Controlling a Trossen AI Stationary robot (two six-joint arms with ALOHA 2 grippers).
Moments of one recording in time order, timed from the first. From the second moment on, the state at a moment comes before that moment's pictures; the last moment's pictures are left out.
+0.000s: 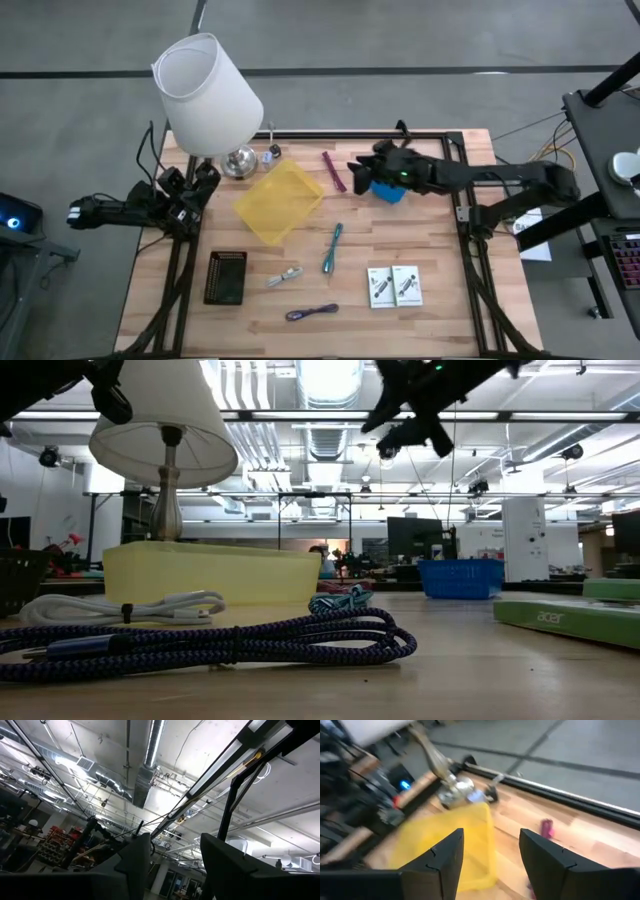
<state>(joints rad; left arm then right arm) -0.03 0.21 0.09 0.78 -0.11 -0.41 -0.15 1.32 0.98 -0.13 0.38 0.64</state>
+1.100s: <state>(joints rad) -0.03 0.21 0.07 0.78 -0.11 -0.41 -0.36 1.94 1.40 -0.54 0.12 0.60</state>
